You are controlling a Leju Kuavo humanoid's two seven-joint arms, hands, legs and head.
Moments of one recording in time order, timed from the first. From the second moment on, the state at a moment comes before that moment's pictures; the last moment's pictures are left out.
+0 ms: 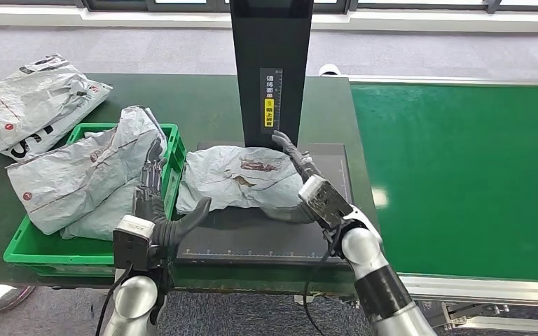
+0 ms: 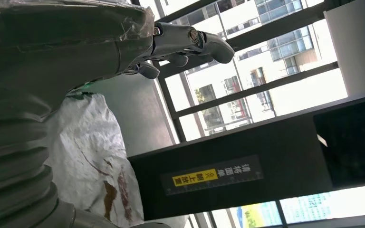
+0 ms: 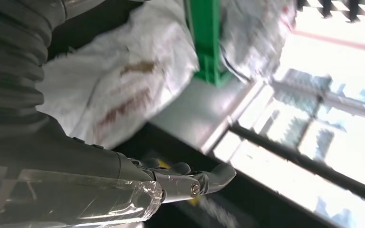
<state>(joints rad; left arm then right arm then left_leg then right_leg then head) -0.07 -0.22 -0.14 -1.60 -0.31 0.24 -0.44 -0.35 0.17 0.26 -1.25 0.25 0.19 -0.43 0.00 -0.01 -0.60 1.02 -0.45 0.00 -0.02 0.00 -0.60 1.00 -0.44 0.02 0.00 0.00</state>
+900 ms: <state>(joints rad) -0.30 -0.23 -0.18 -1.17 -1.25 0.12 -0.06 0.12 0.24 -0.05 -1.82 0.24 0.10 -0.43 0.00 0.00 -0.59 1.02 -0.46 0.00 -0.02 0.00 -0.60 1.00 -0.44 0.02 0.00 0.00</state>
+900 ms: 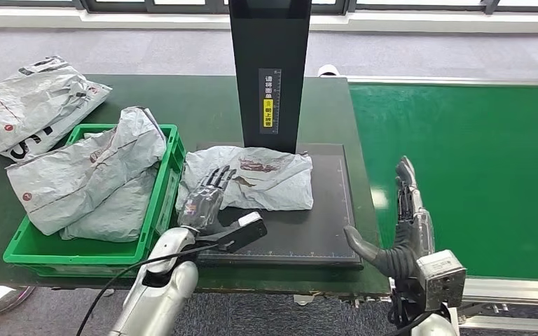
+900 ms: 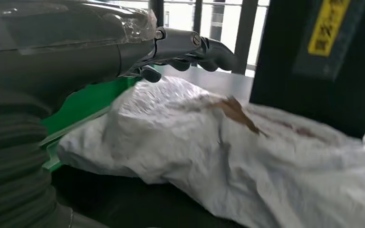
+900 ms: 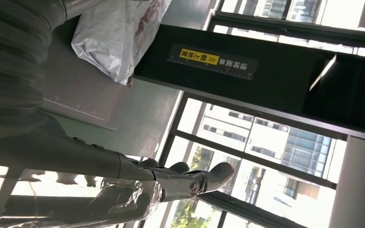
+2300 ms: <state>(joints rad) -0.68 -0.15 -0.22 -0.59 -1.52 0.37 0.47 0.07 0.25 -0.05 -1.74 0.25 0.16 -0.42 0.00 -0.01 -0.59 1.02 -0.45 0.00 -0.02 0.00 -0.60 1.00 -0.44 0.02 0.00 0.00</state>
